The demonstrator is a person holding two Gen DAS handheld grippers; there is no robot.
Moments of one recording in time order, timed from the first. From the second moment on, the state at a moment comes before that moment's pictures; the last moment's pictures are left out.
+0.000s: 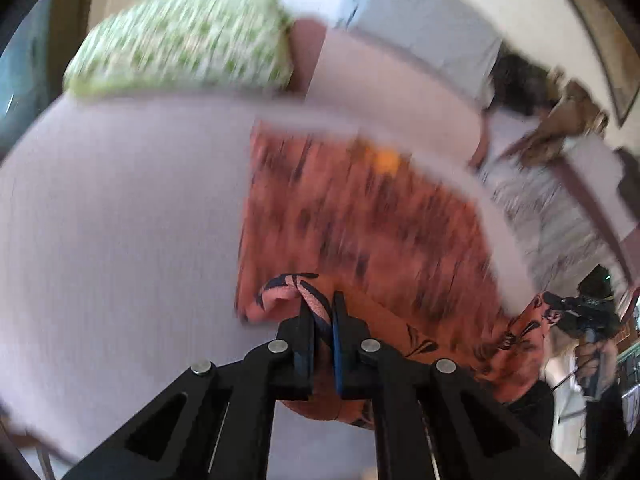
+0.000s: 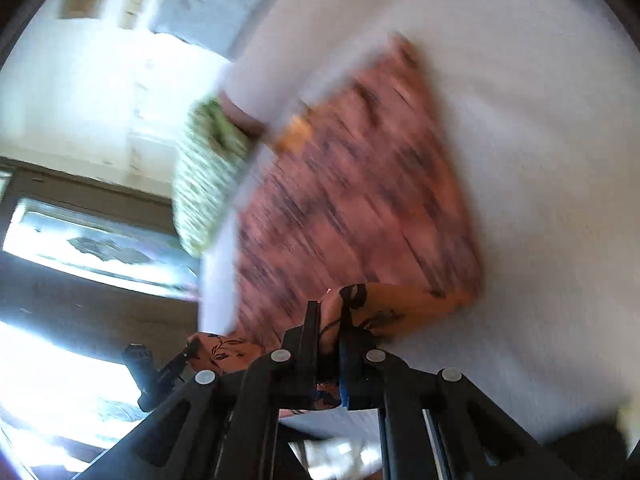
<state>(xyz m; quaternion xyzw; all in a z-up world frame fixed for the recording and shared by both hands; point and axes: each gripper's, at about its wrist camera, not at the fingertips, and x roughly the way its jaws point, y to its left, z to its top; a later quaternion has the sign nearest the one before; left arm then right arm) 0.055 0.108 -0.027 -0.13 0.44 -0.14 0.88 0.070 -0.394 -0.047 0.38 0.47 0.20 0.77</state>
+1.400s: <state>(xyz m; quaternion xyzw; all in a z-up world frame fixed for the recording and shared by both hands) 0.024 0.100 -0.126 -0.07 0.55 -0.05 0.83 0.033 -0.399 -0.104 0.17 0.59 0.06 0.79</state>
